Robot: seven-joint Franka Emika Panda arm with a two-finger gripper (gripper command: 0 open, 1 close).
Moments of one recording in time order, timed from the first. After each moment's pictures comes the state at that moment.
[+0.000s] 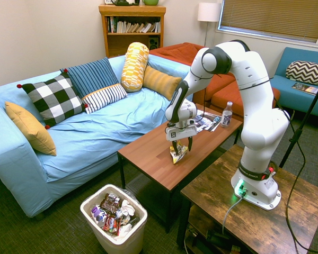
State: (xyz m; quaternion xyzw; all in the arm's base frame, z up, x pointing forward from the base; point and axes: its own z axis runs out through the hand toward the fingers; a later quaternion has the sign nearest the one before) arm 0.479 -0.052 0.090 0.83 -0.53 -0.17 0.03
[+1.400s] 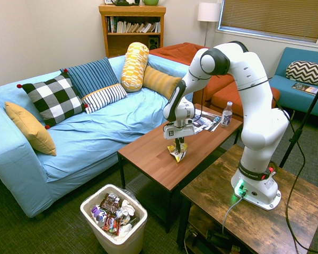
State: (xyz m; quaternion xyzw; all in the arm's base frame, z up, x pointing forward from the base) arm 0.498 -0.057 0.098 0.83 -0.53 -0.15 -0.02
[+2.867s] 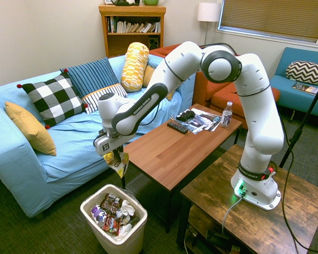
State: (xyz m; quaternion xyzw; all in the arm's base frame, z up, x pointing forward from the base) arm 0.505 0.404 0.238 0.93 -0.36 -0.01 0.02
